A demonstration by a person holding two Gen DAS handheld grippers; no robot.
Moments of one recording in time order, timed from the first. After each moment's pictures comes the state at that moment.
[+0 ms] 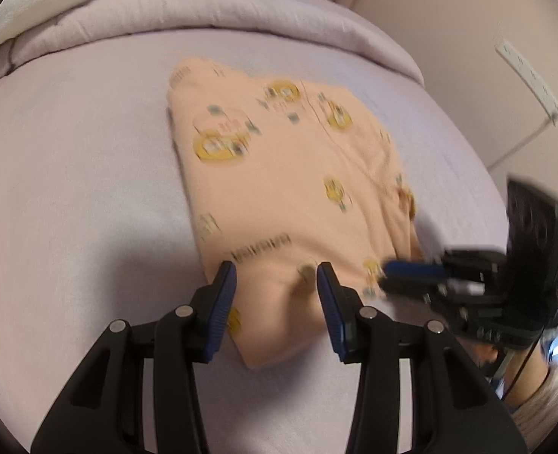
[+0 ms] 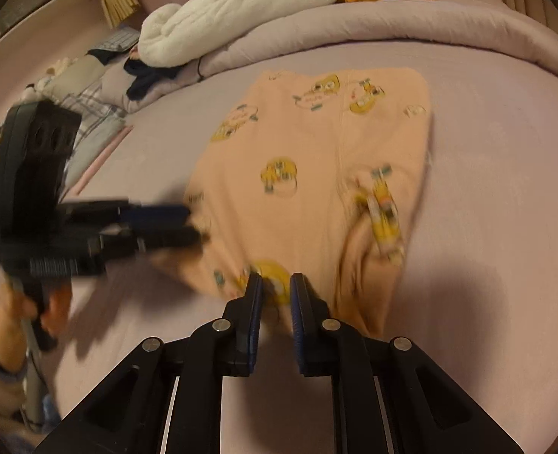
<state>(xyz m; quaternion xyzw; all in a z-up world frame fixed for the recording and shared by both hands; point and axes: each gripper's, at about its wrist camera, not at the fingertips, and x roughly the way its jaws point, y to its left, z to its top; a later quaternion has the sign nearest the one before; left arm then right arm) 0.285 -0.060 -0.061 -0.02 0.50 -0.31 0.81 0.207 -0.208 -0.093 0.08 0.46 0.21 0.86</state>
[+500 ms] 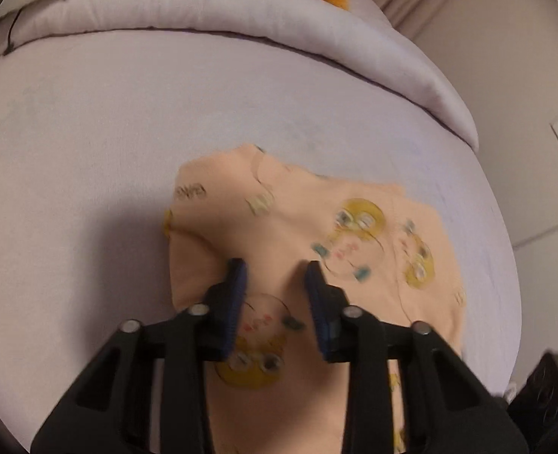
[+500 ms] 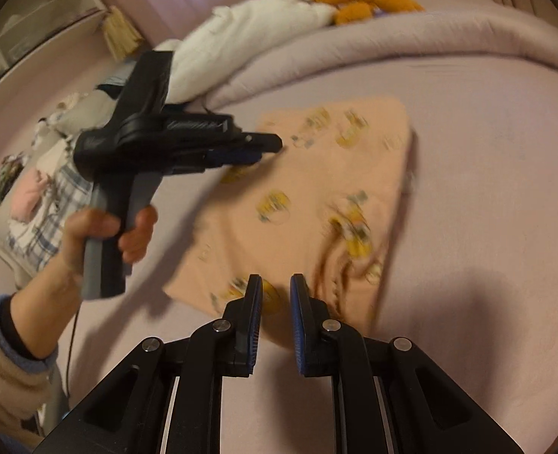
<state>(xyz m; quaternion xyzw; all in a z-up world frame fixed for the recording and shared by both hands) 0.411 -0.093 -0.082 -0.11 0.52 -0.24 0.82 0.218 -0.223 -0.096 0.15 0.43 0.22 0.86</state>
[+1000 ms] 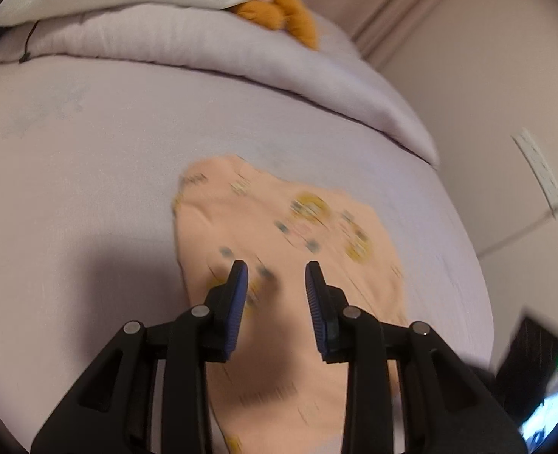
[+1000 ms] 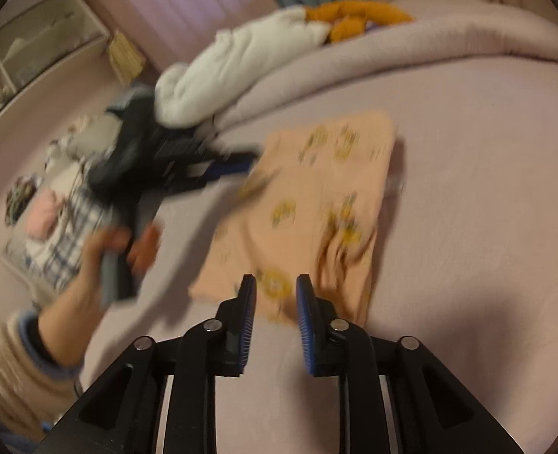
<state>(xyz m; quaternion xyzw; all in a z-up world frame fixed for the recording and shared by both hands) 0.339 -0.056 -0.034 -0.13 0.46 -0.30 0.83 0.200 -0.238 -0.066 0.20 0.37 0.21 0.88</state>
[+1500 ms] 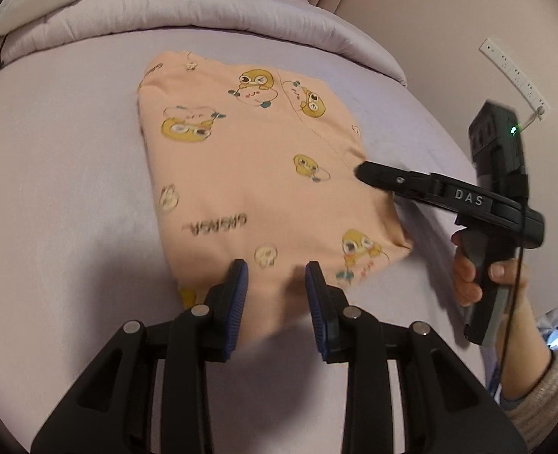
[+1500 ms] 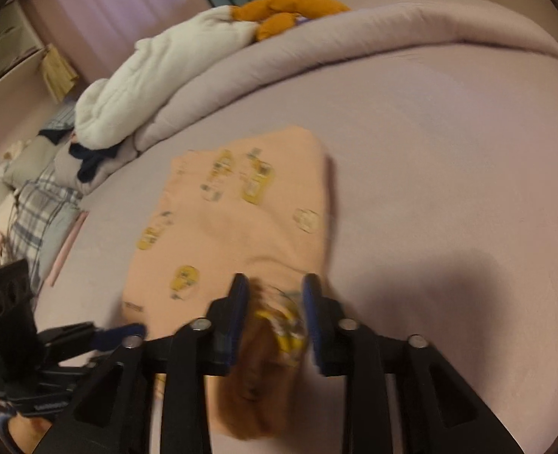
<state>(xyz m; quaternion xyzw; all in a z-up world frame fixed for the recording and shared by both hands) 0.263 -0.056 -0.069 -0.04 0.48 -0.35 0.80 0.237 -0.257 -0.104 0.22 0.43 0.09 0.87</state>
